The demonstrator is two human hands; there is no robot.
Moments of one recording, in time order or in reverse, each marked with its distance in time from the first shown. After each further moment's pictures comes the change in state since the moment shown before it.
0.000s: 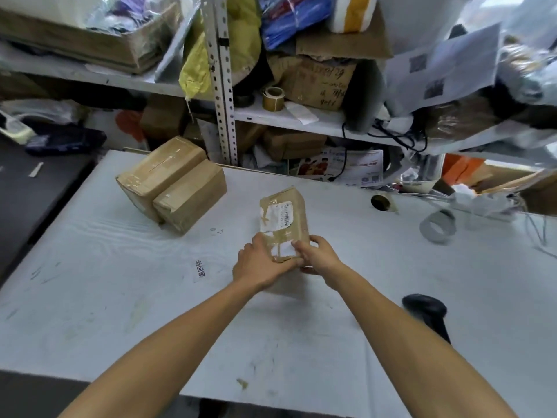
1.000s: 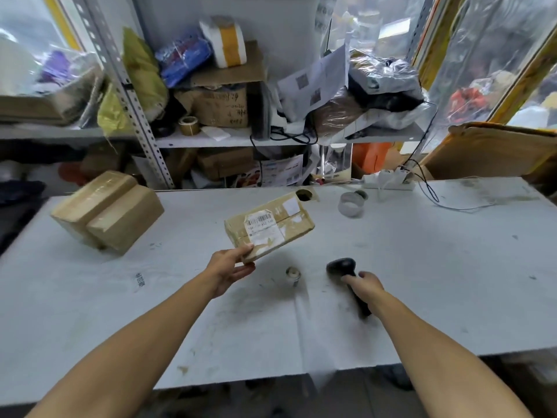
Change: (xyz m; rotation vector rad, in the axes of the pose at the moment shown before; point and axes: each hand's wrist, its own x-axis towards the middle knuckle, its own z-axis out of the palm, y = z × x) left_hand -0.075 0.074 0.073 -0.975 -0.269 -0.217; right_hand -0.107 0.164 -0.240 -0.105 0.410 0.221
